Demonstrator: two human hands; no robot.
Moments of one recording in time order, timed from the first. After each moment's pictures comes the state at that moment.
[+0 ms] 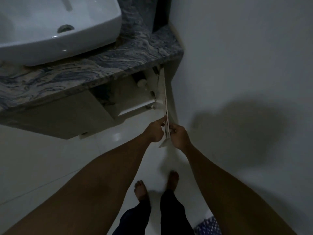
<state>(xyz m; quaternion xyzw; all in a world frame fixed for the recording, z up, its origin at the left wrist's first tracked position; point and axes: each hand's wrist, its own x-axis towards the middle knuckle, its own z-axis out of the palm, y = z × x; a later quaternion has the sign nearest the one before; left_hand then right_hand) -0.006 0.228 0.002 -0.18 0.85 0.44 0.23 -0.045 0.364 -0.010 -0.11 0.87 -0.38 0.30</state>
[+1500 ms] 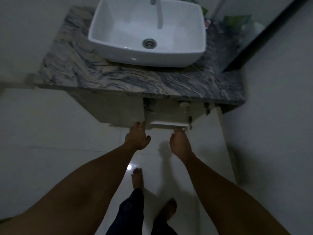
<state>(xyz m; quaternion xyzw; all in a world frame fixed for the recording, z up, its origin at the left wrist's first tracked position) 0.073 0.076 0.004 -0.46 0.82 0.30 0.14 -0.067 0.210 0.004 -0.34 0.87 -0.23 0.28</state>
